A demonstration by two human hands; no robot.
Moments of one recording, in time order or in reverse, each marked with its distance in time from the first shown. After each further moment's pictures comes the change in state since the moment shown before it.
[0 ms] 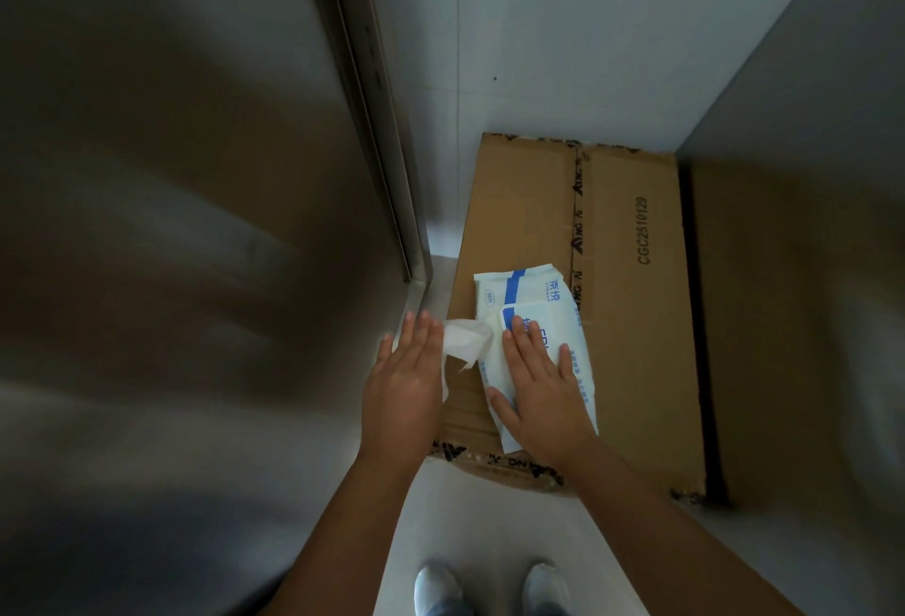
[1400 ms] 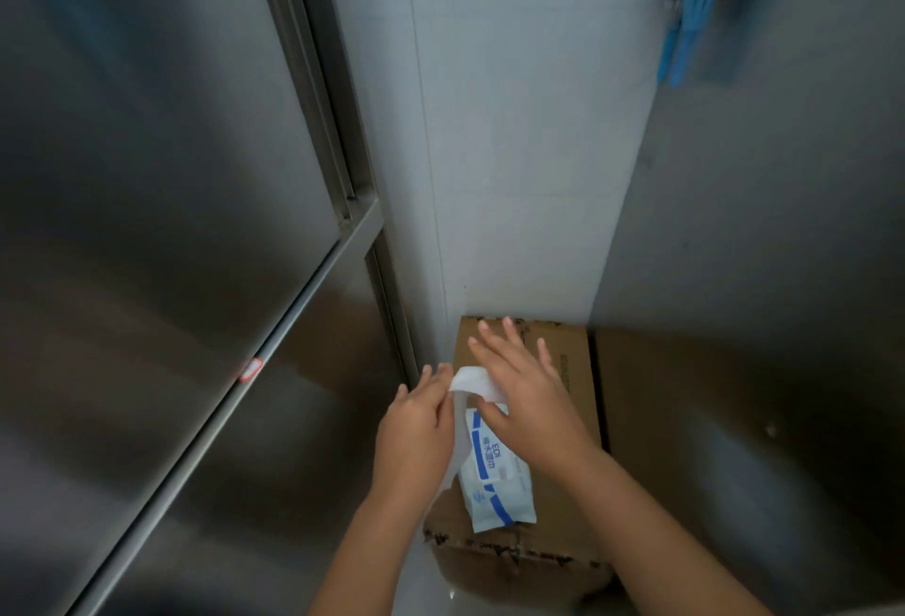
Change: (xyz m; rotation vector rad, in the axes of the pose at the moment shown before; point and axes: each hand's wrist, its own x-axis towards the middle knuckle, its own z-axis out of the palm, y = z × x) left_hand -0.086 0.120 -0.230 -0.515 0.346 0.032; right_hand -0.137 -0.086 -0.306 0.203 0.463 -0.285
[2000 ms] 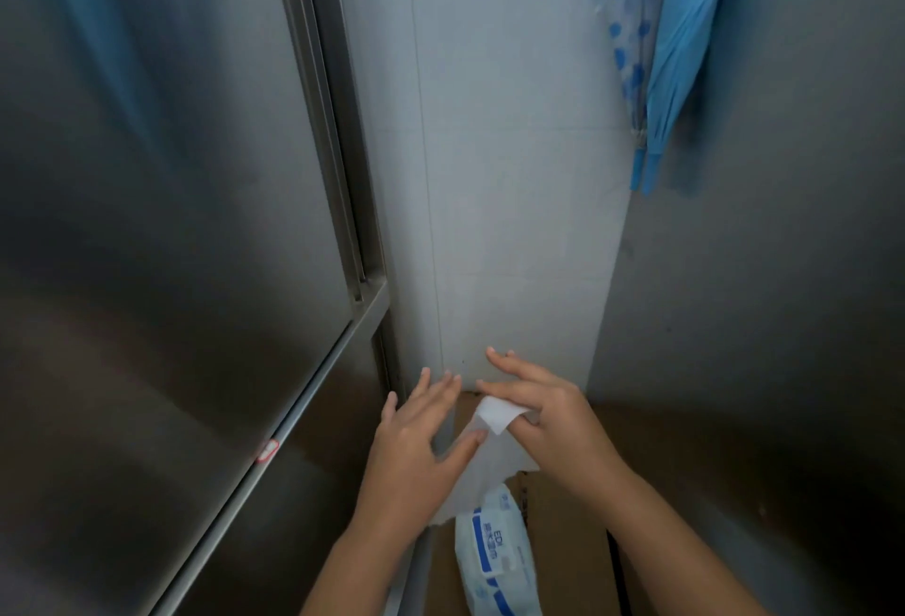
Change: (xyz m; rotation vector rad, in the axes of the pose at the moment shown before) left_hand 0.027 0.033 -0.057 -0.025 0.072 0.300; right_hand 0.026 -0.026 -0.070 0.279 0.142 -0.034
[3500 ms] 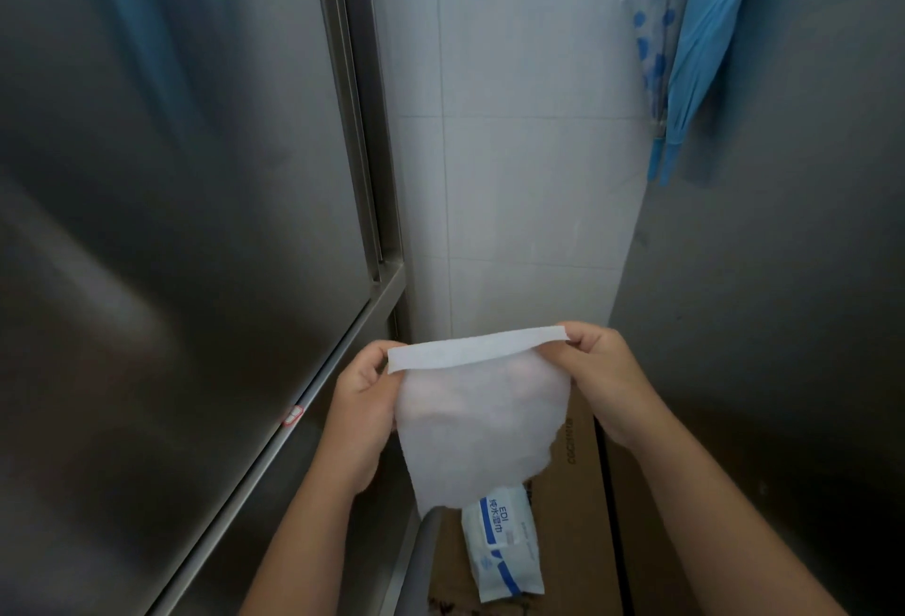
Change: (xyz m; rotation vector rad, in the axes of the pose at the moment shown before) left_hand 0.000 0.018 -0.057 -0.739 0.119 -0.511; right_hand 0.005 -0.035 -0.034 0.652 0.069 0.389
